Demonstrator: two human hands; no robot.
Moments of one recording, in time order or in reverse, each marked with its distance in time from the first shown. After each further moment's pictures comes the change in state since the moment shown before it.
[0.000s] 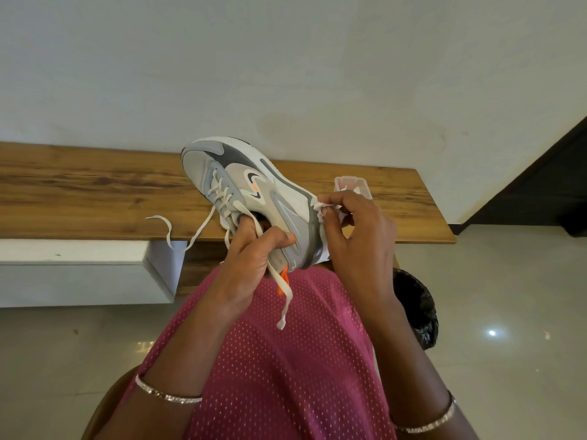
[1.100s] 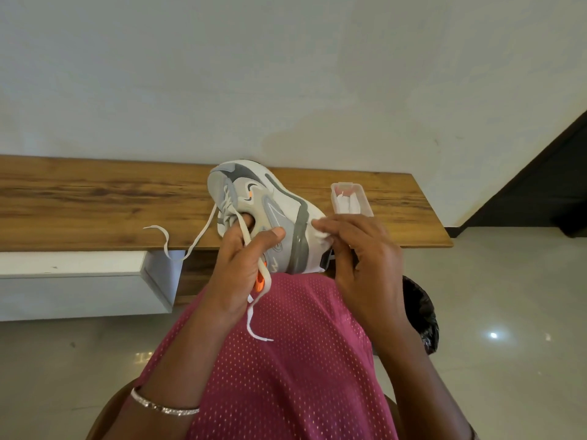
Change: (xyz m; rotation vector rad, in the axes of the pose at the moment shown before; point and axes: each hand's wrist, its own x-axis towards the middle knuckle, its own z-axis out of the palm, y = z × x) left_hand 0.003 0.004 -0.002 -0.063 0.037 0.051; right_hand -0.018 0.012 -0.014 -0.101 0.002 -0.179
